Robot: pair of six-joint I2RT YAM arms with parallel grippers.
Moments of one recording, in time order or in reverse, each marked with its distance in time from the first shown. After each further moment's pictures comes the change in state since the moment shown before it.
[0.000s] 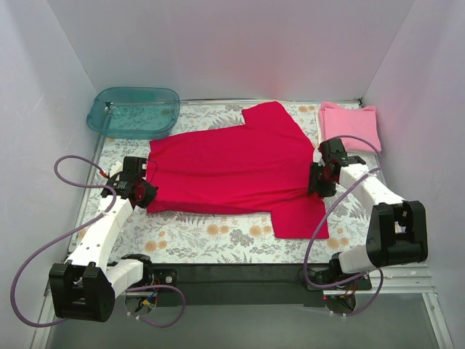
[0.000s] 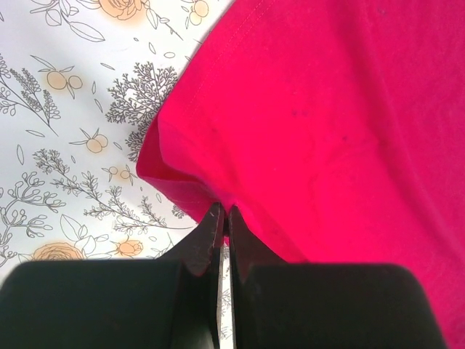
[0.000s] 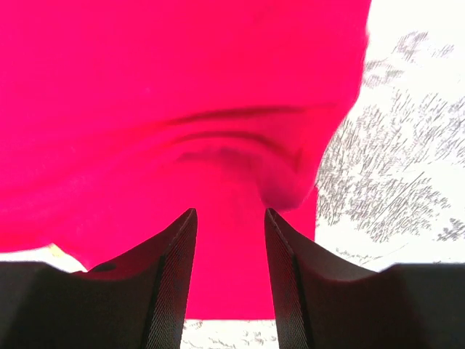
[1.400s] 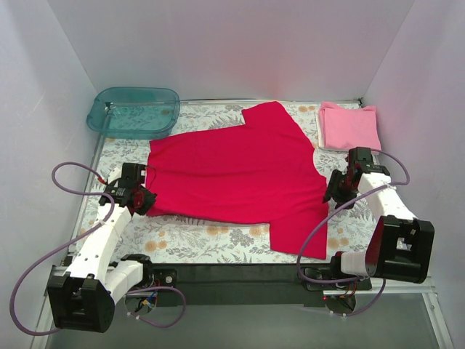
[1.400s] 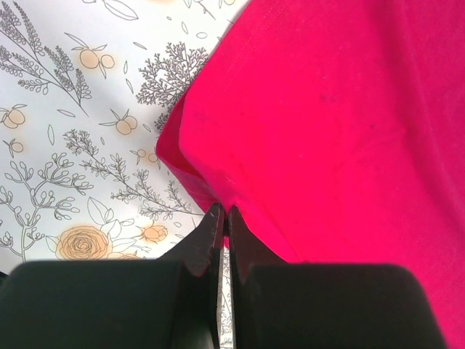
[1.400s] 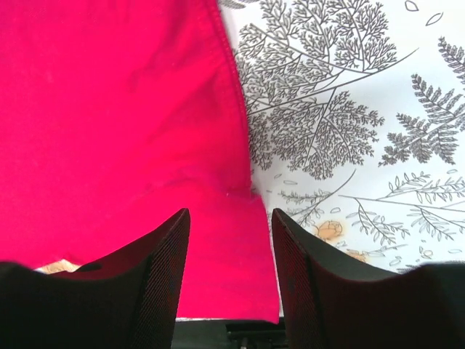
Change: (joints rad) left arm 0.000 -0.074 -0.038 -0.060 -0.009 0.005; right arm -0.222 -0.132 -0.074 -0.131 -0.064 0.020
